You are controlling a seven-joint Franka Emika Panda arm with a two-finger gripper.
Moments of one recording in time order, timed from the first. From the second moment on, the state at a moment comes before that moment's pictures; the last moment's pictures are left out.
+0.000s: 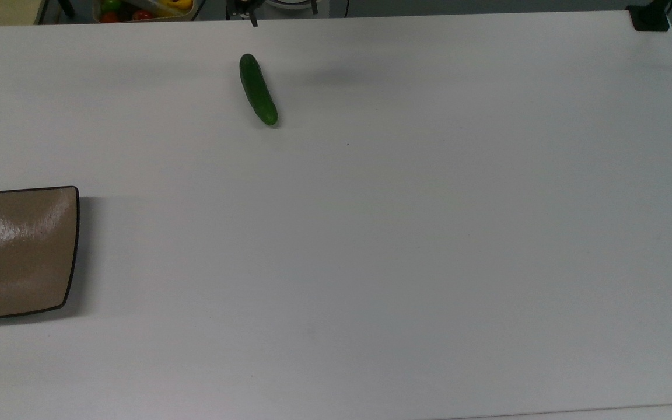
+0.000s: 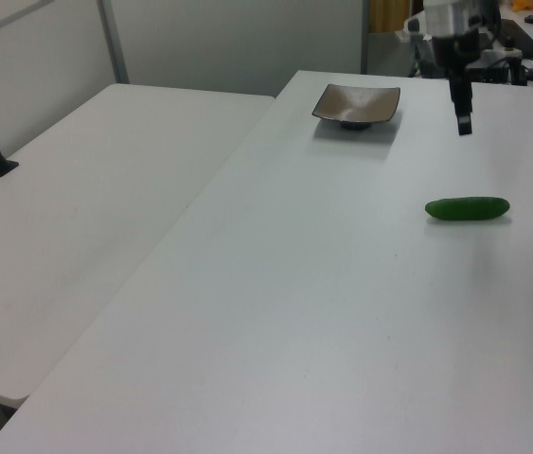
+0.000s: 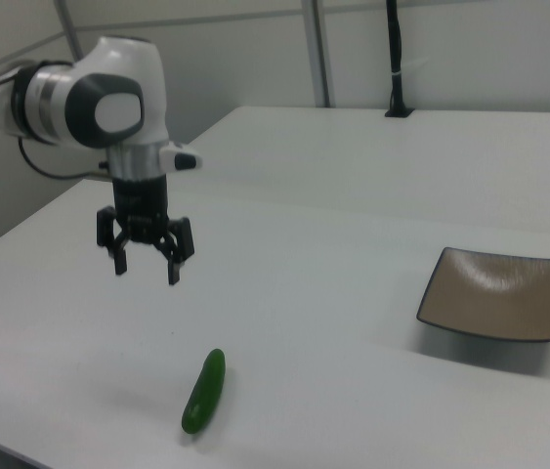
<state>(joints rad) 0.07 -0.09 0.02 -1.91 0.05 1.58 -0.19</state>
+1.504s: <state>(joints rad) -0.01 -0.09 0.03 -2.37 -0.13 2.18 -0.37</state>
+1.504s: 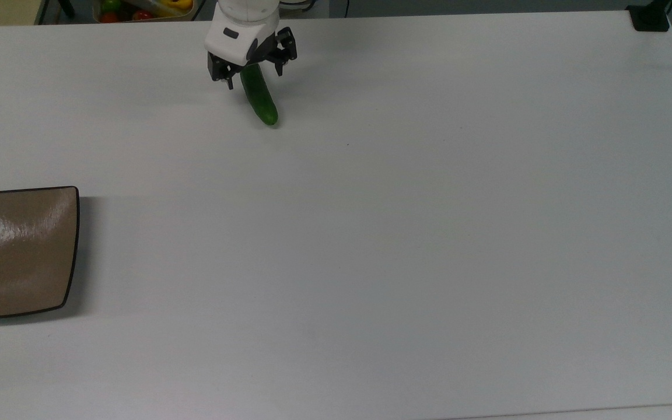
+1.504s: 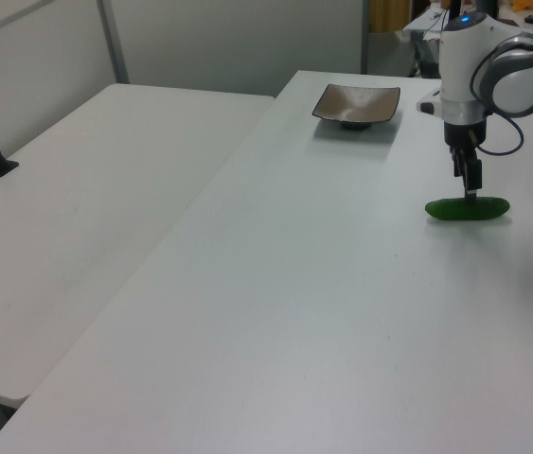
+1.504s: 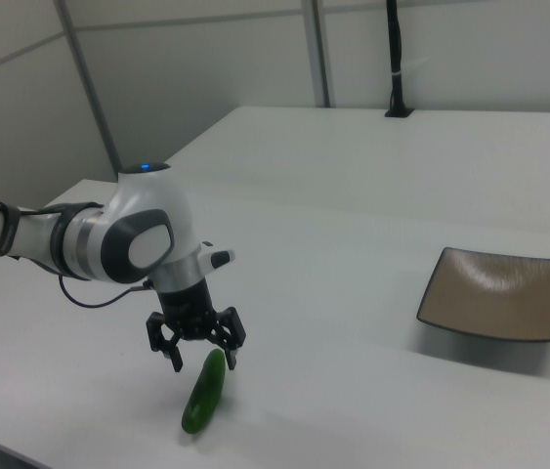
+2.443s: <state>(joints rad) -0.04 -0.01 0.03 -2.42 -0.13 2.29 -0.39</state>
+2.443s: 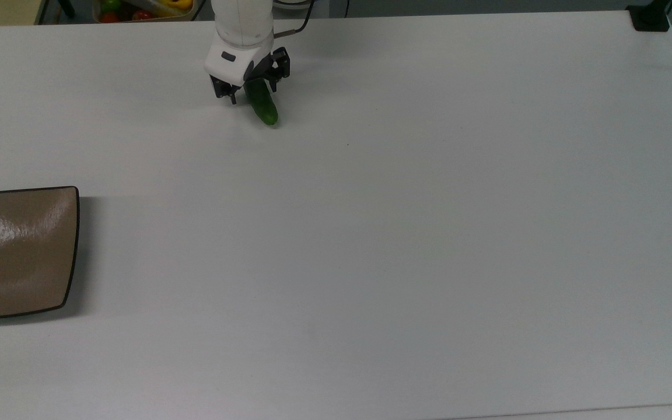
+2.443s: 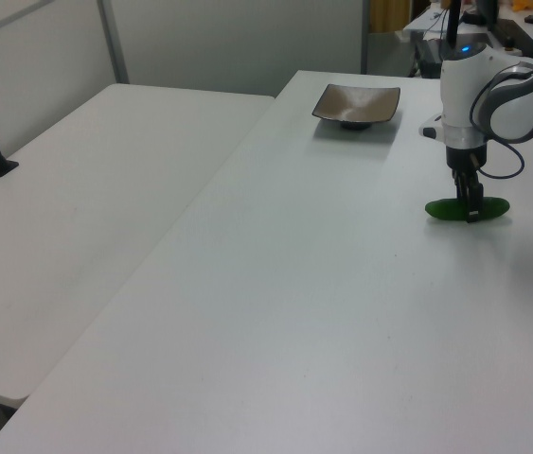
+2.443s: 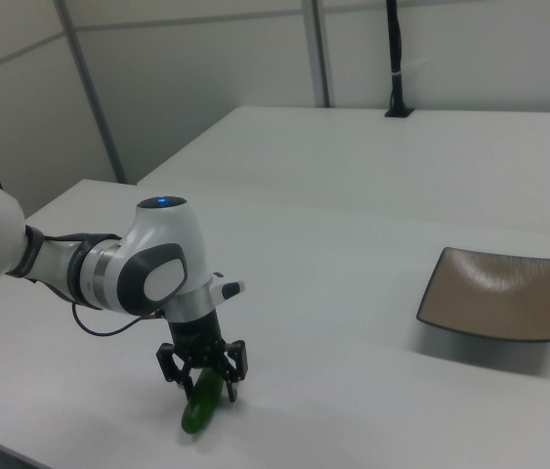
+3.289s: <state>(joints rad) -0.04 -0.04 0.03 -2.39 -0.13 2.23 -0.39</state>
